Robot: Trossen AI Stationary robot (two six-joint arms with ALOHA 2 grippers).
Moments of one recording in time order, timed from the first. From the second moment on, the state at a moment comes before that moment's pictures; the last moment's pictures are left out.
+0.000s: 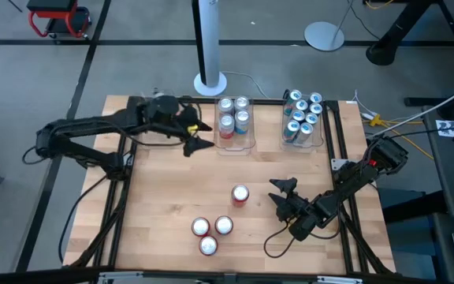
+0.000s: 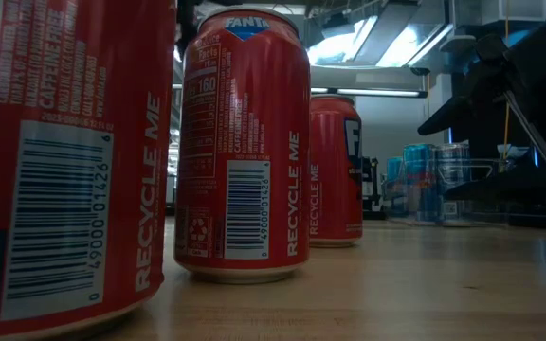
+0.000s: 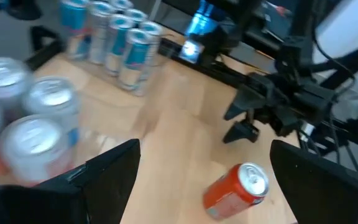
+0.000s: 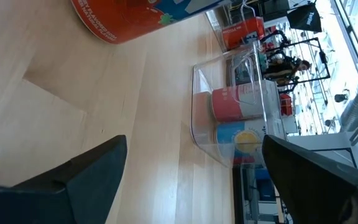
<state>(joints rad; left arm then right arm) 0.26 1.16 1.05 -0.33 0.20 -0.28 0.75 1.65 0.63 -0.11 1.16 -0.11</state>
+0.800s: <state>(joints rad) 0.08 1.31 1.05 -0.05 0.26 -0.17 0.75 1.65 0.63 -0.11 1.16 -0.11</state>
